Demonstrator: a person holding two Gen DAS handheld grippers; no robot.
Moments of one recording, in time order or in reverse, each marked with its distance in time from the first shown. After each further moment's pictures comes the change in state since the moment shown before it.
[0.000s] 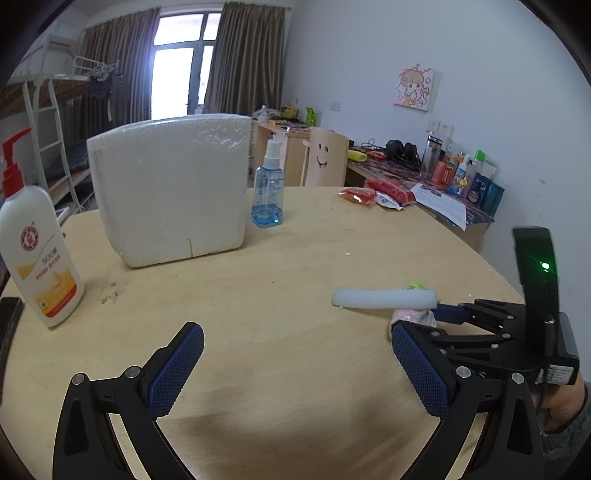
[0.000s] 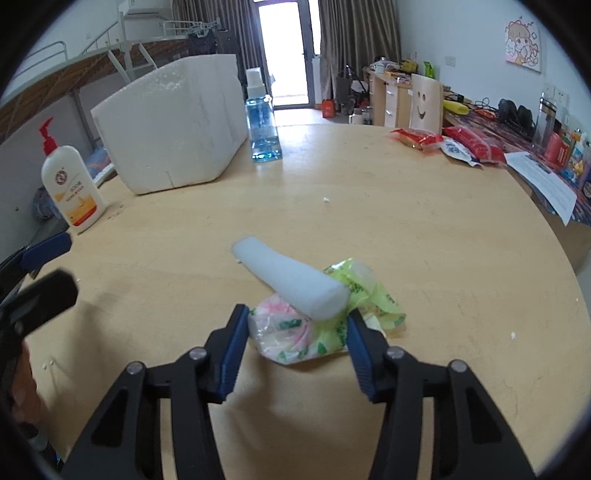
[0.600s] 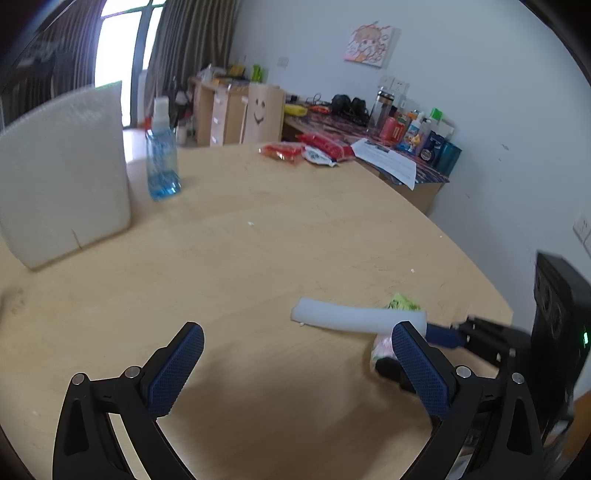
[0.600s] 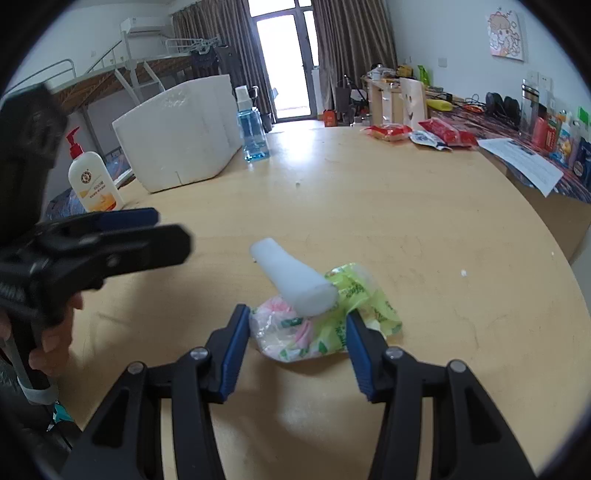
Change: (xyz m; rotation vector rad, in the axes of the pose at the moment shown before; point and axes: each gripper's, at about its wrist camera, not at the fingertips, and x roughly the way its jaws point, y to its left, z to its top) left arm 0.052 -0.062 0.015 0.049 0.189 -0.206; right arm -0.044 -0.032 -0.043 0.034 -0.055 0.039
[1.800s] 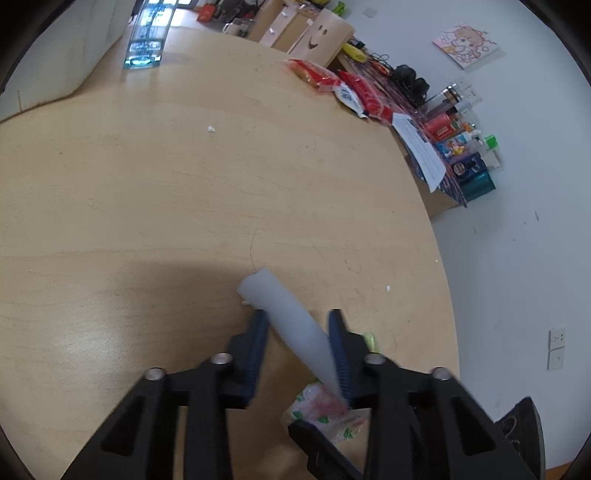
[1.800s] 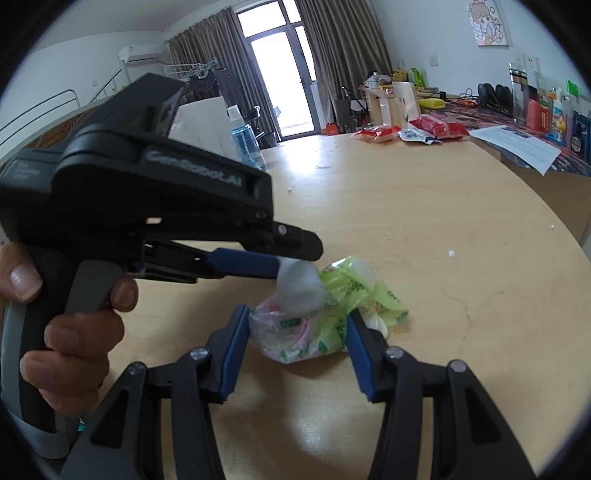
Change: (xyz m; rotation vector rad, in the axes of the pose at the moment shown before) left arm 0.073 -0.025 0.018 -0.460 0.269 -0.106; right arm -0.009 -0.025 -0.016 0.069 -0.076 0.076
